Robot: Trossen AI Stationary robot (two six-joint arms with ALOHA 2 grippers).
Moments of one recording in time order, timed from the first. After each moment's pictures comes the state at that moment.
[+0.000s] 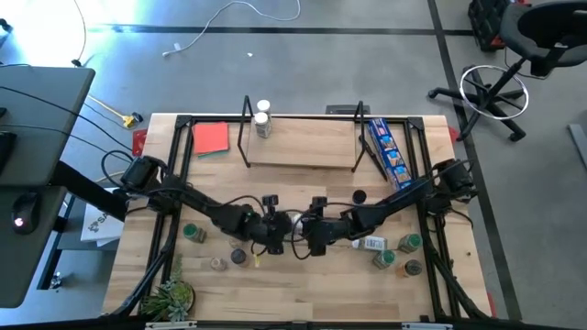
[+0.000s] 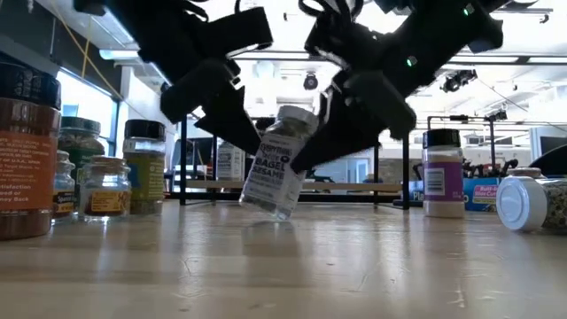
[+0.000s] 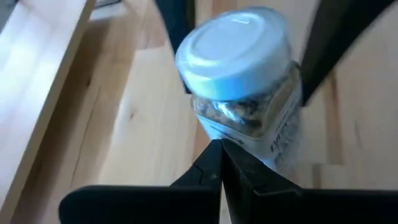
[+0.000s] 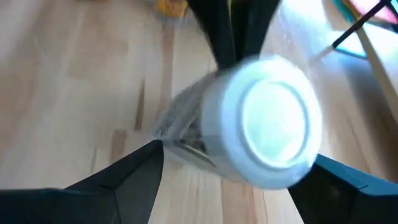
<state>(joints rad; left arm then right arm) -0.38 1.79 1.05 -0.21 -0.58 -0.16 0.32 1.85 1.00 0.04 0.46 0.01</state>
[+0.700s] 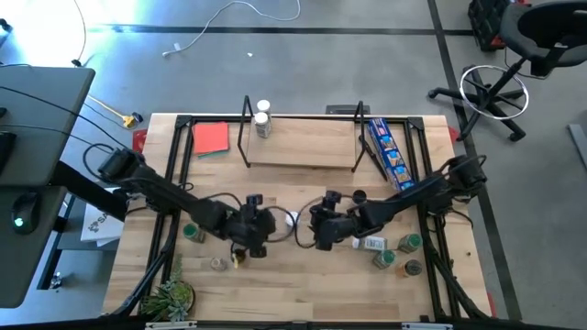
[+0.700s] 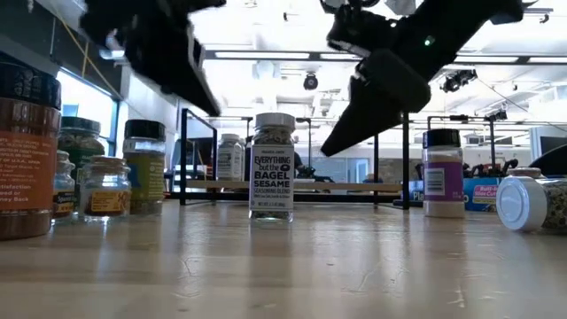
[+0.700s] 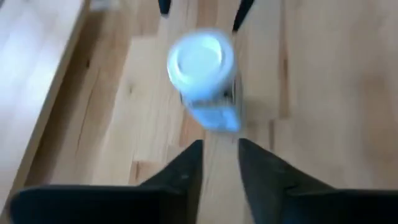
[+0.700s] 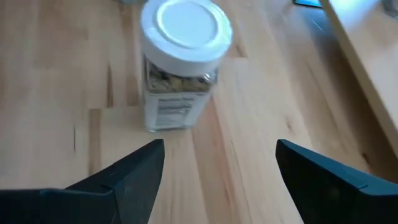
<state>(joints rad) -0.42 1.57 1.02 -0.42 -0.53 -0.27 0.34 1.73 1.00 -0.20 0.53 0.25</state>
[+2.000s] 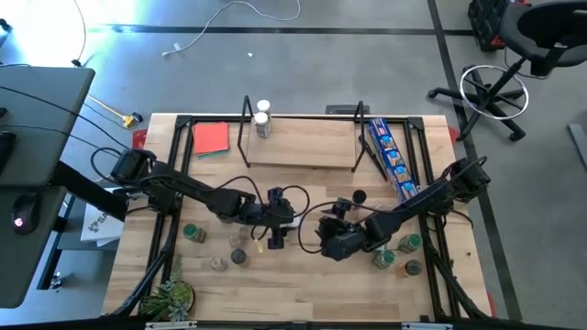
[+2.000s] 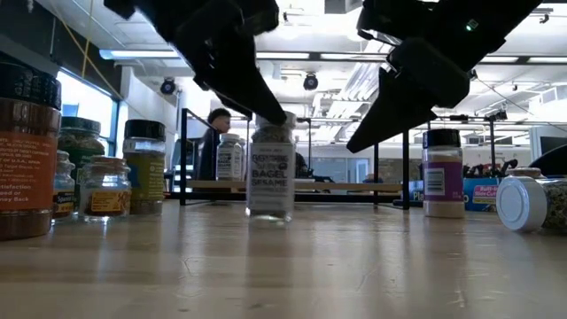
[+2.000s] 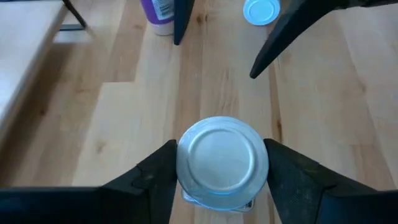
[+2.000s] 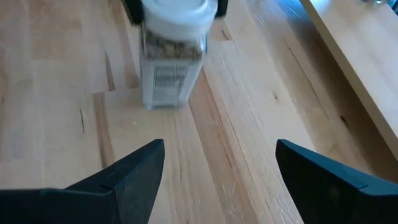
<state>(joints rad) -0.25 1.66 1.03 -0.14 -0.30 -0.12 0.45 1.73 1.00 -0.31 0.68 0.45</state>
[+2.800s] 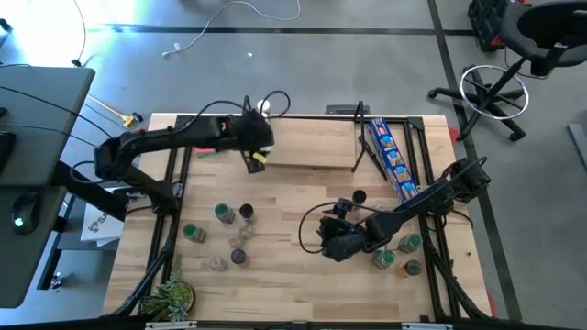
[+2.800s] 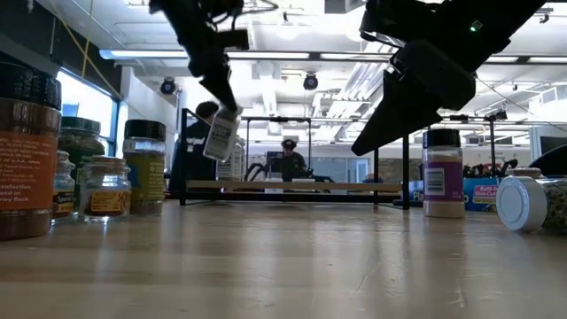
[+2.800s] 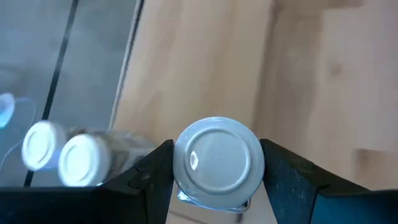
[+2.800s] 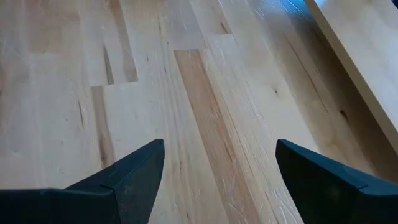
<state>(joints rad) 0.36 1.46 1.22 -0.69 -0.21 0.35 0.46 1.73 1.00 -0.33 0.69 0.47</state>
